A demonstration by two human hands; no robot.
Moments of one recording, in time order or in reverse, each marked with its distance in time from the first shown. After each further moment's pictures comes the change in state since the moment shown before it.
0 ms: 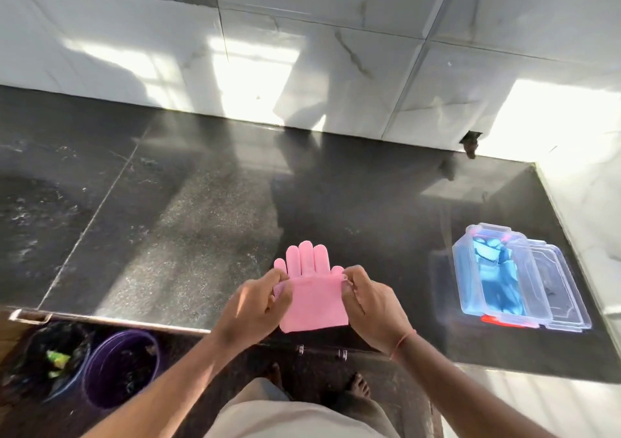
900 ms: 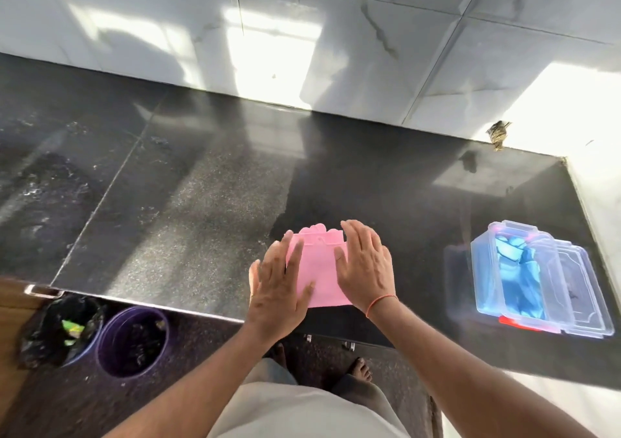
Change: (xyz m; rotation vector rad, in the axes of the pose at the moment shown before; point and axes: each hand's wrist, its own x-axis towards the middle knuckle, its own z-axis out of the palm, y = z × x) left_hand 0.009 -0.036 0.063 0.524 0.167 -0.047; right_hand 0.067 0.009 0.048 -0.286 0.097 0.060
